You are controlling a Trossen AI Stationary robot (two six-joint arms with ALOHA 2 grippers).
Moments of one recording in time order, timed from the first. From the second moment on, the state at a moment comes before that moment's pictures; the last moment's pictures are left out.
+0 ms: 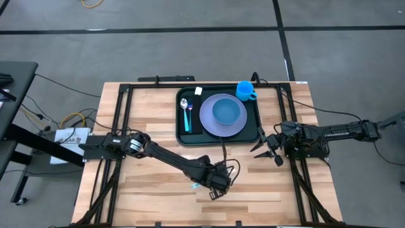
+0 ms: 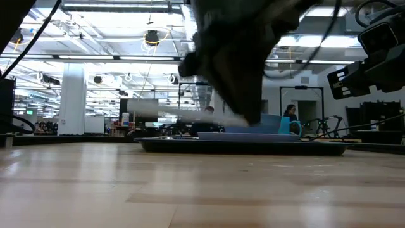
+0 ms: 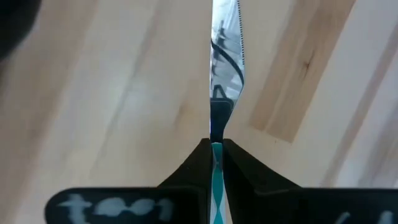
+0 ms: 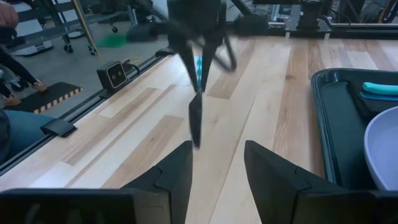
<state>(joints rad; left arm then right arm) -0.37 2.35 2.06 -0.98 -0.20 -0.74 0.00 0.36 0.02 0.04 -0.43 -0.09</state>
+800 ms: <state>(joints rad) -0.30 2.30 2.35 -1.57 -0.41 -1.14 0.00 0.36 0.02 0.05 -0.43 -0.06</state>
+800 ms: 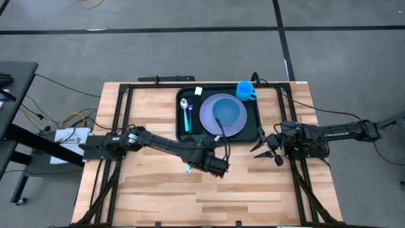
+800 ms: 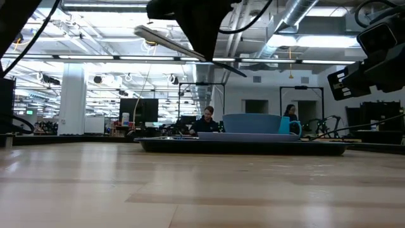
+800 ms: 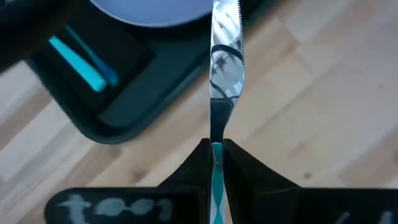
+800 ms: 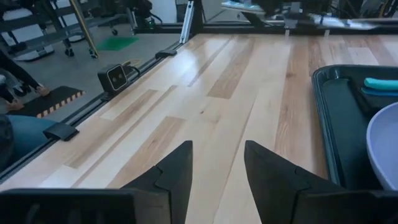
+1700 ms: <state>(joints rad) 0.18 2.25 2.35 -1.57 -0.43 -1.05 0.00 0.36 0.02 0.05 -0.44 -0.05</state>
